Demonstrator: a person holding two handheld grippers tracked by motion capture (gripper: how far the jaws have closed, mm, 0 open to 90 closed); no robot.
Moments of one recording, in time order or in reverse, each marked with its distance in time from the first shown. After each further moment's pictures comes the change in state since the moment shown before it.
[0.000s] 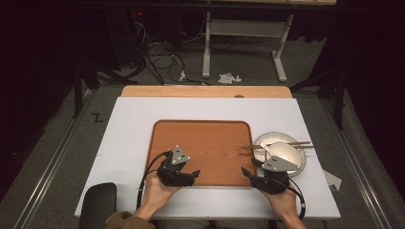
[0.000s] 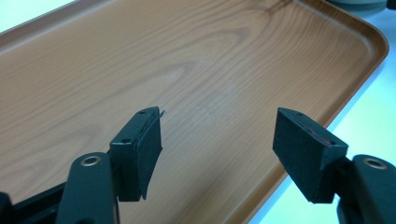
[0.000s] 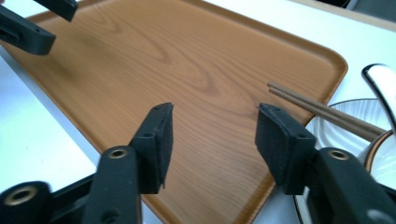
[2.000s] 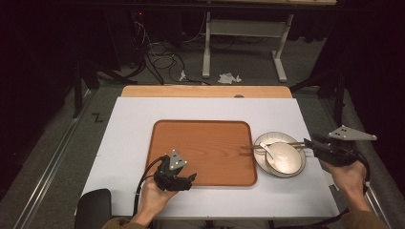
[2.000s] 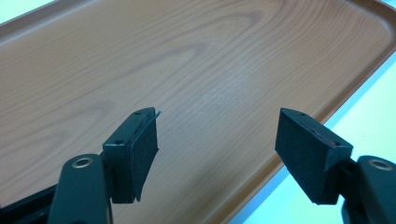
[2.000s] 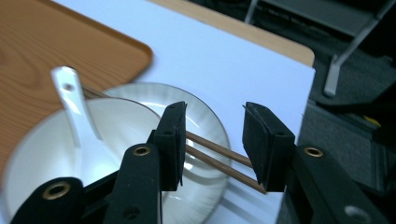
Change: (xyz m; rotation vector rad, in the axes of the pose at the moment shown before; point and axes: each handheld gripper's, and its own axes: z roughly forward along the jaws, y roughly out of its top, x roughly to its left) left arm -0.004 -0.013 -0.007 0.016 0.059 -0.011; right arm -0.151 0.021 -0.093 0.077 -0.236 0.038
